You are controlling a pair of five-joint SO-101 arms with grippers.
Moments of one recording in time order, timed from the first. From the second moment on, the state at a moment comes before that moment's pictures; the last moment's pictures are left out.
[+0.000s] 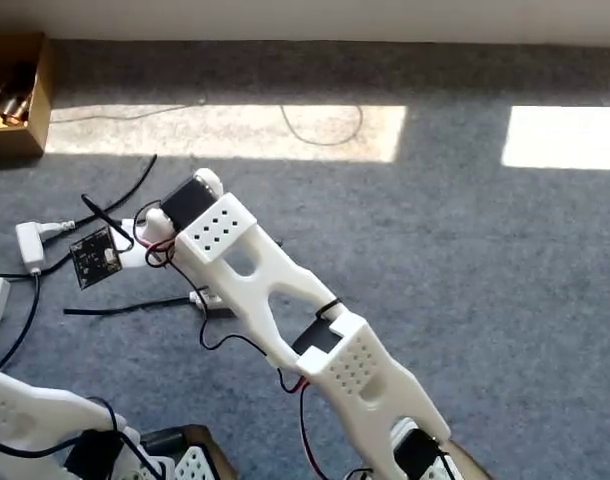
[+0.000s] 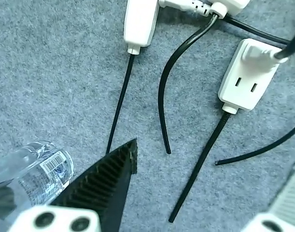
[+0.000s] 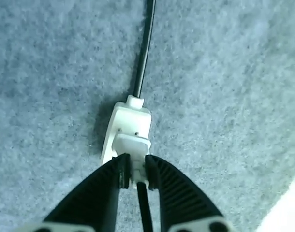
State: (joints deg) left arm -72.4 19.8 -25.3 87.4 -47.6; right arm -55.2 48.5 -56.1 96.6 67.6
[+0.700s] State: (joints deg) left arm -72.4 19.8 -25.3 87.4 -47.6; right arm -53.3 53.7 -62.0 98.8 67.5
